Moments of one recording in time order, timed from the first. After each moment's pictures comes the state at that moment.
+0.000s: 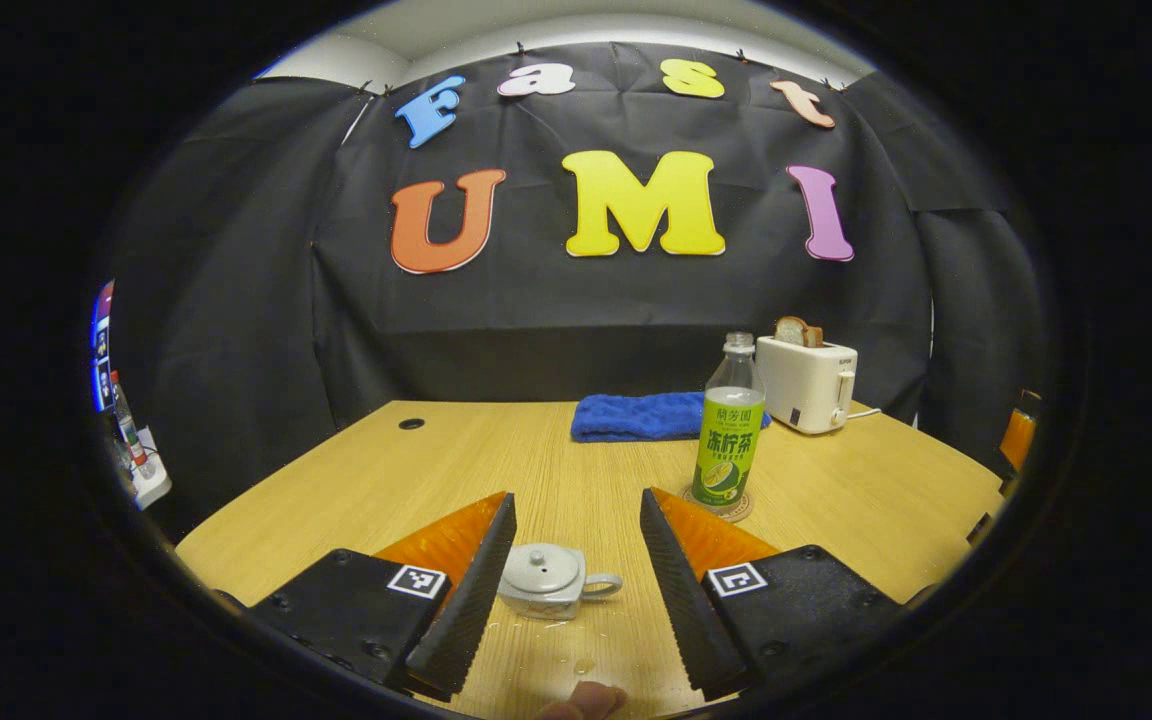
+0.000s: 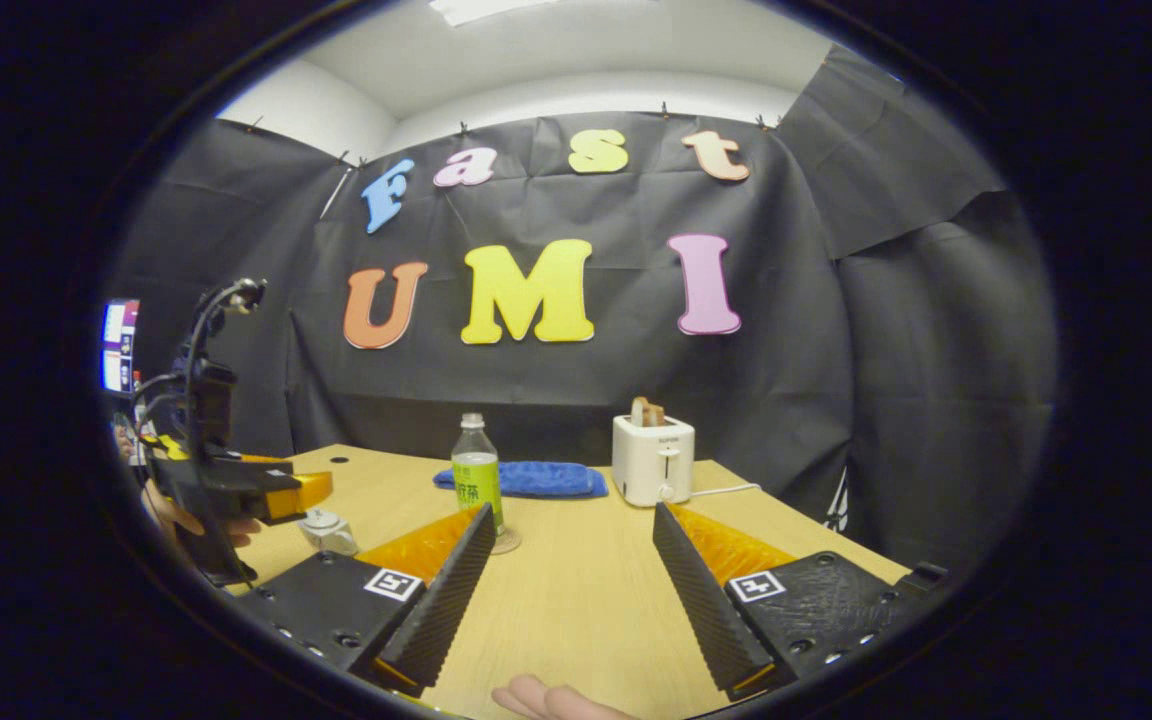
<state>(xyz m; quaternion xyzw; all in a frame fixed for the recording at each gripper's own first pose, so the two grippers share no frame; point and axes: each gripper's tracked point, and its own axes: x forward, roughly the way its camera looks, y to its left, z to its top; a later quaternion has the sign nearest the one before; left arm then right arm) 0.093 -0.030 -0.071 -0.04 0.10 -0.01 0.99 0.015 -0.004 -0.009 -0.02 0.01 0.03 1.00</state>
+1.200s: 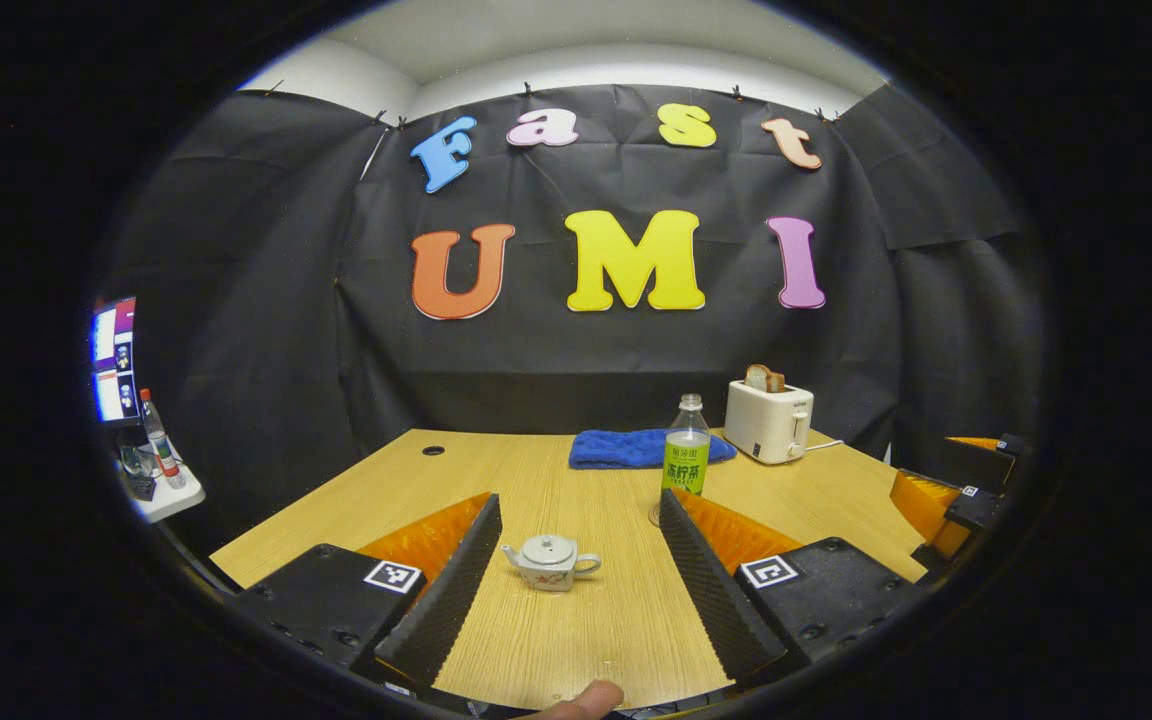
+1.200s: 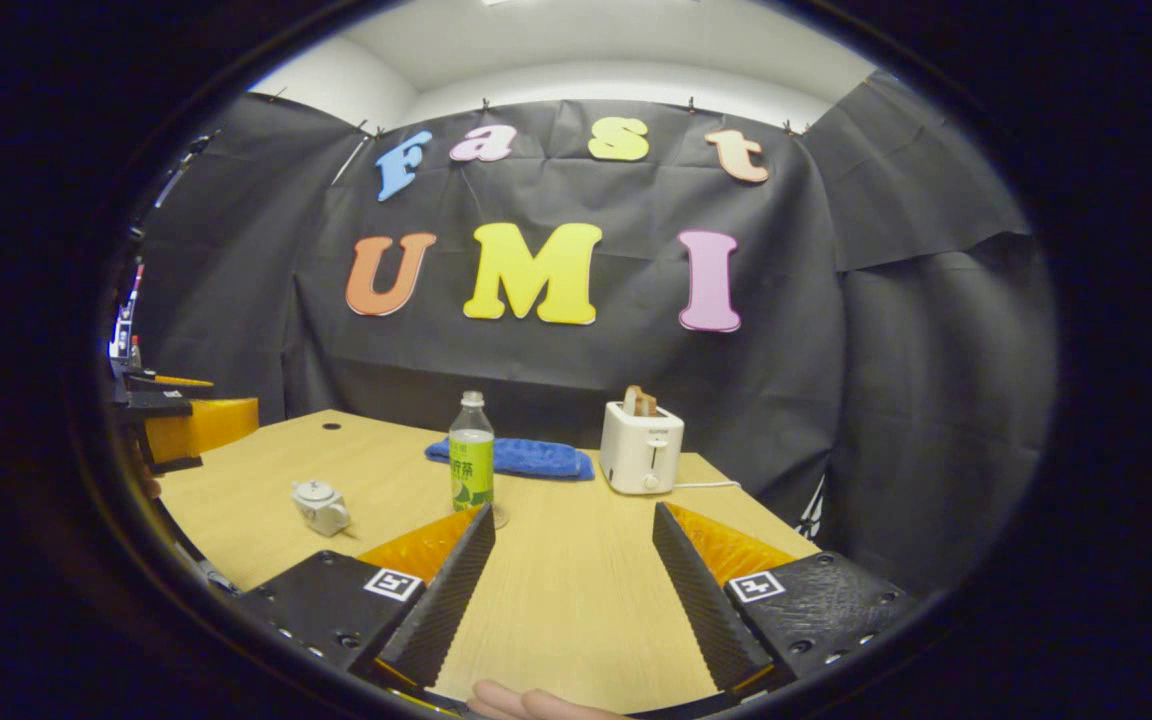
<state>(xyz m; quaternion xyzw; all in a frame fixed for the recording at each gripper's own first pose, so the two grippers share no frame) 0.011 -0.026 -0.016 -0.04 0.06 -0.02 1.00 -0.002 -0.009 -0.006 -0.06 0.05 0.01 1.00</state>
